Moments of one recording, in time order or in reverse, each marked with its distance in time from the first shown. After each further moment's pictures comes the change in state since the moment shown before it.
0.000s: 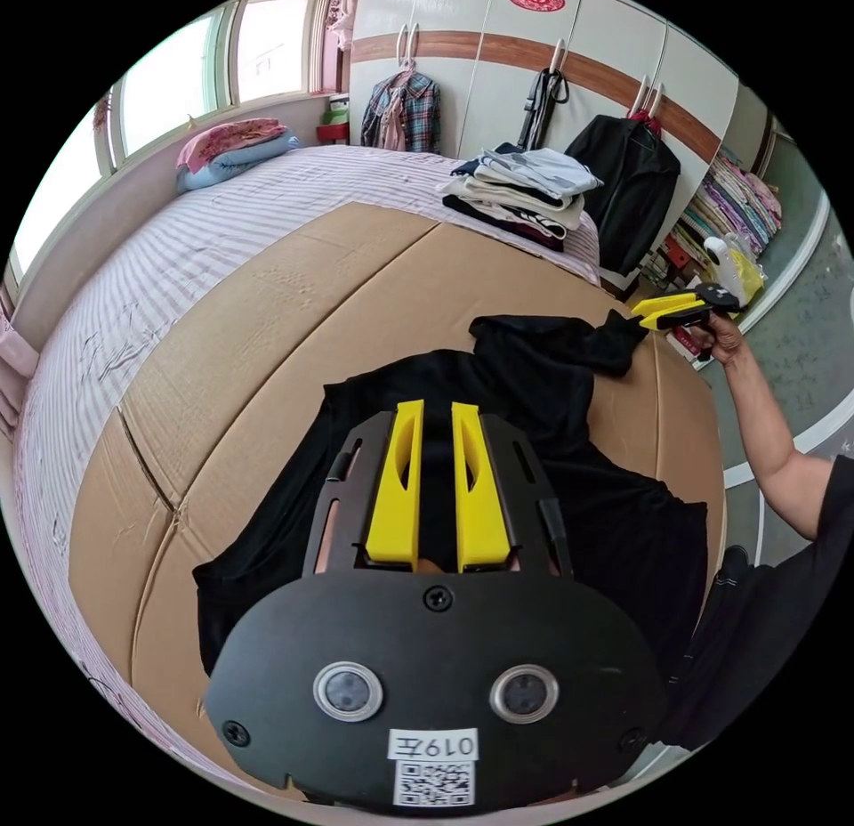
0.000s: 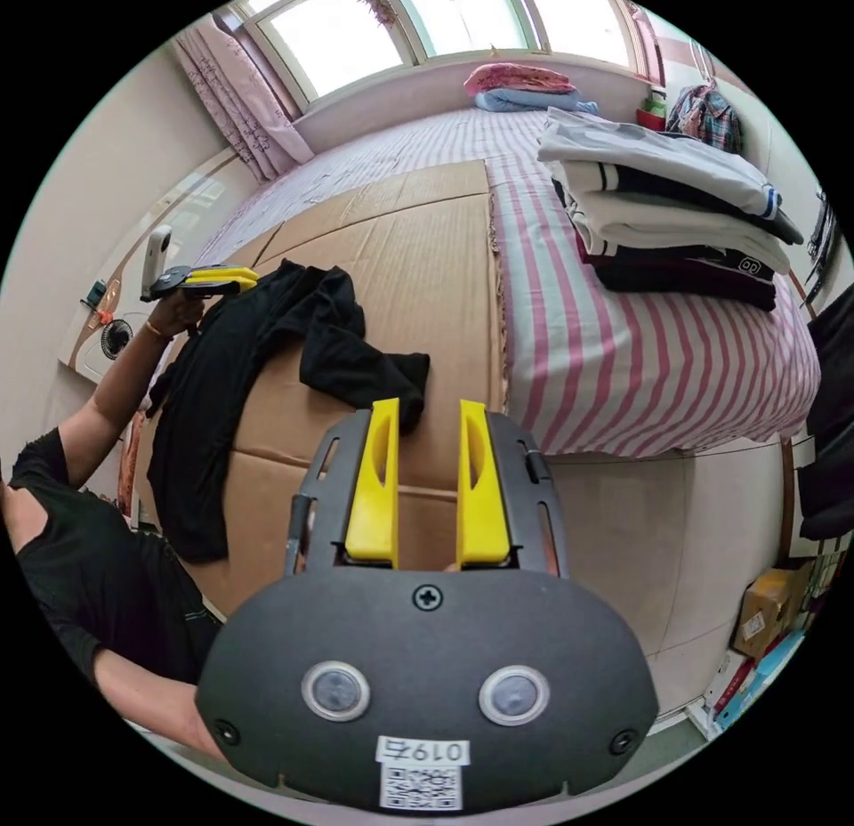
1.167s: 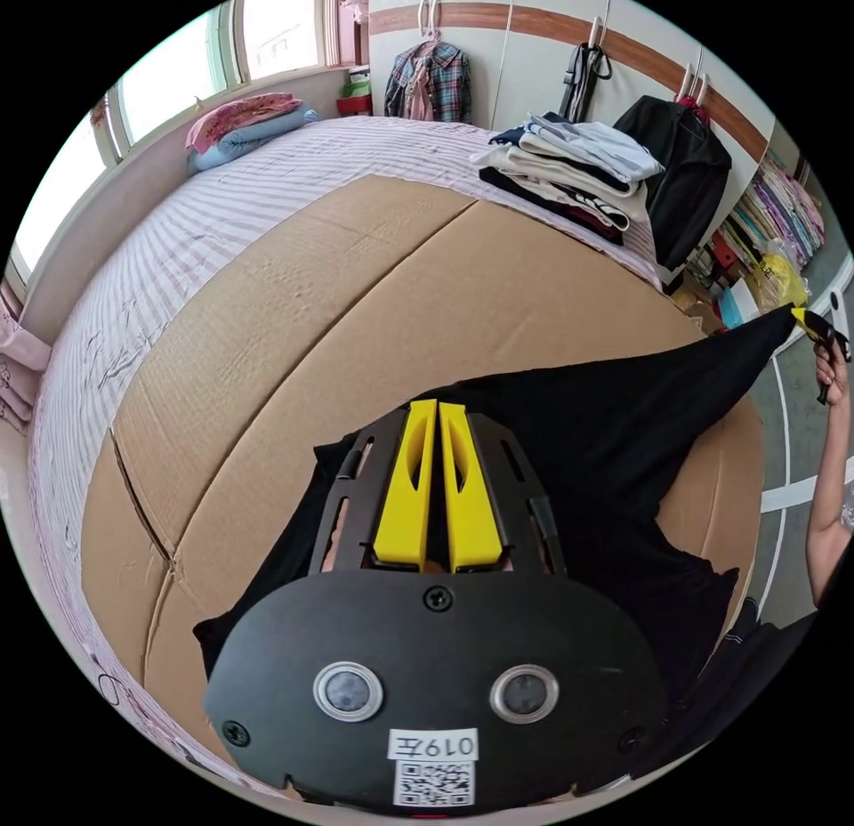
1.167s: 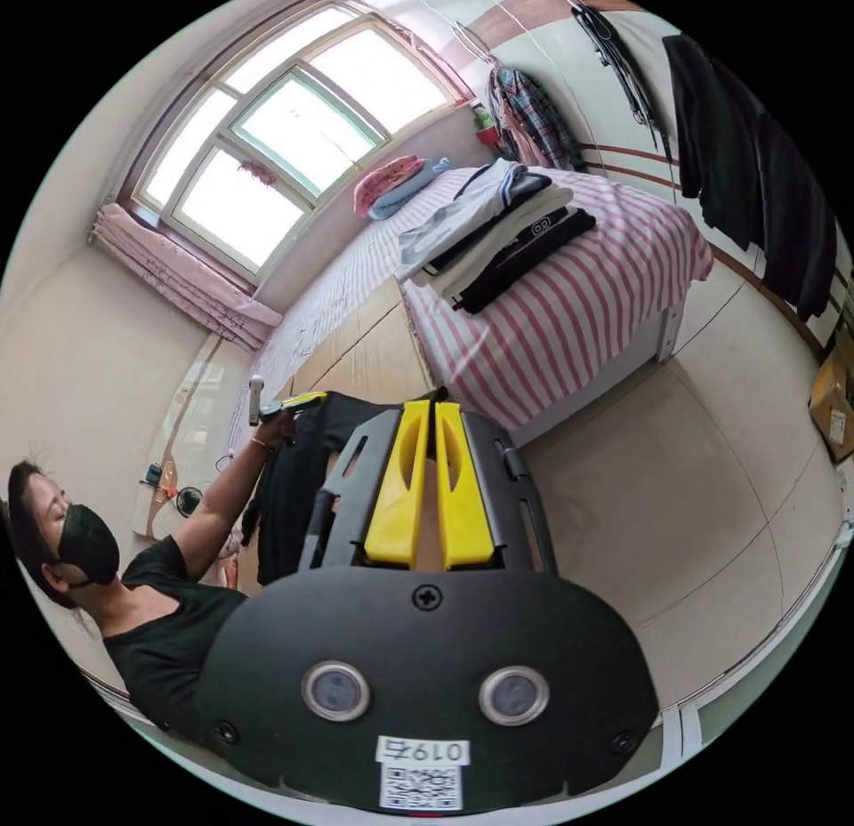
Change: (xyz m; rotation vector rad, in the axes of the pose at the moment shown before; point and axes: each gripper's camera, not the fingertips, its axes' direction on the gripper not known) left arm 0.061 -0.082 0.134 -0.087 -0.095 -0.046; right arm 0.251 0.275 -0.081 0.299 -0.095 0.477
